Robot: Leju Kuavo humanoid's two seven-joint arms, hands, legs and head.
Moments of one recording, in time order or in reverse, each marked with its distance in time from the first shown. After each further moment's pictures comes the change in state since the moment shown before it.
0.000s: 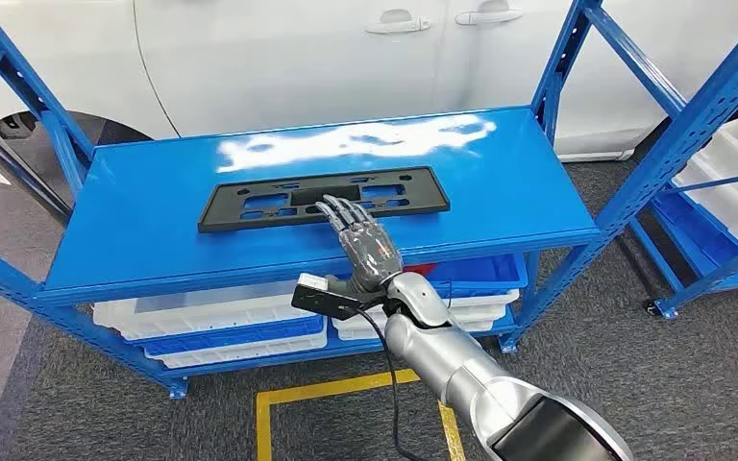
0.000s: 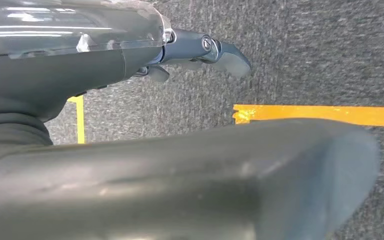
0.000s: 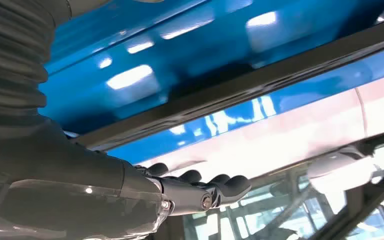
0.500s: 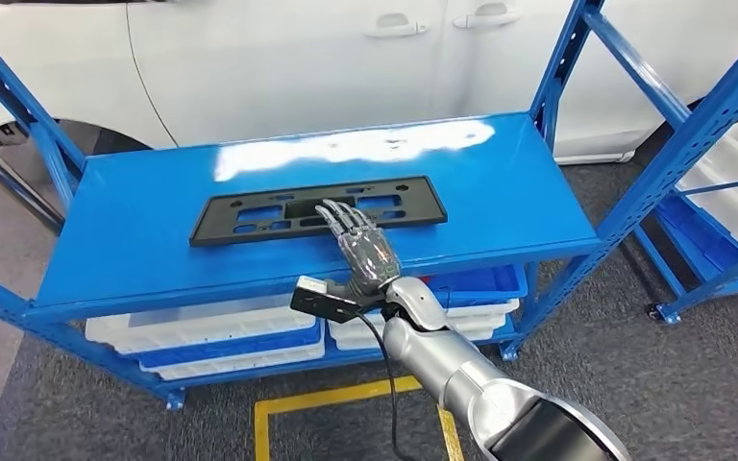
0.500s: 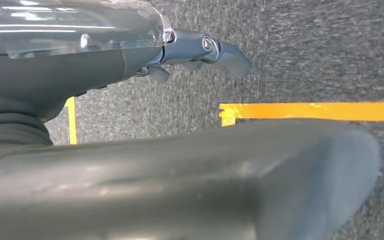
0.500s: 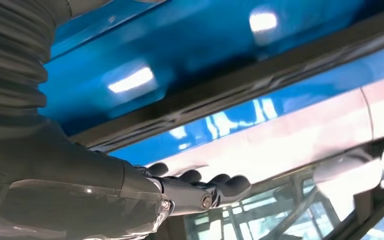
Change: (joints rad) left arm 0.001 0.009 0.000 0.002 -0.008 -0.001 -0.010; right arm 0.009 0.013 0.003 0.017 -0.007 -0.007 -0.005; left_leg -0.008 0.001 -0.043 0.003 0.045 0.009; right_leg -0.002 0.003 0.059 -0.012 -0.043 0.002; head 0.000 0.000
